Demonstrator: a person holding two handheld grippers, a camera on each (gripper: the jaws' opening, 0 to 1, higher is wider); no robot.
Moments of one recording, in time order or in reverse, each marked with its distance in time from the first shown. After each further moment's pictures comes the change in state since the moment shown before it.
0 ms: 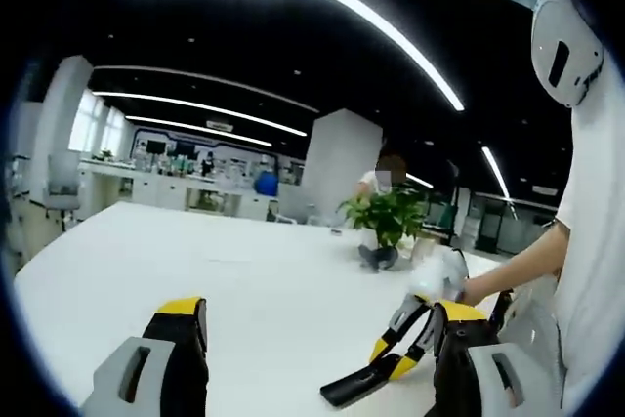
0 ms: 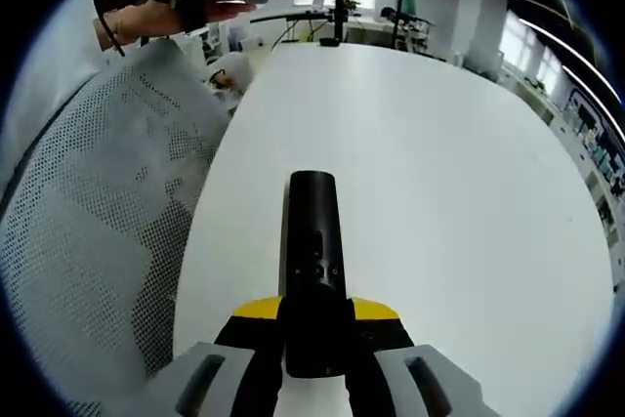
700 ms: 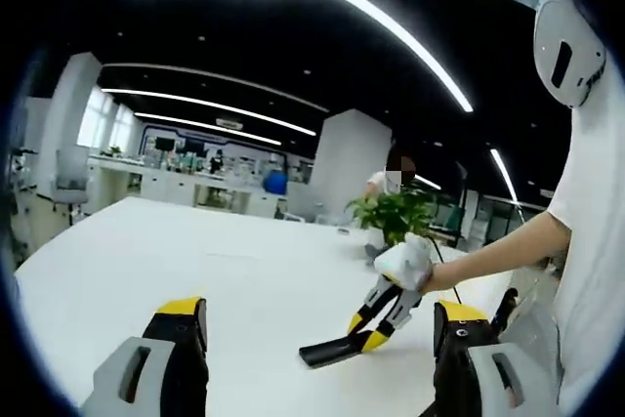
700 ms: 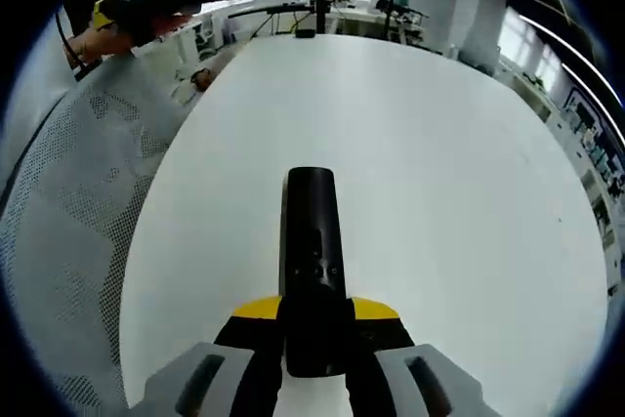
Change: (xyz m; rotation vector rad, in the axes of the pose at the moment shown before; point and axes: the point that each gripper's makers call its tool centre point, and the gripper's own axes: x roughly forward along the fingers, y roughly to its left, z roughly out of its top) left arm -0.012 -0.006 -0.001 -0.027 -0.004 0.038; right arm -0.004 -0.068 0.000 0.012 0.042 -0.026
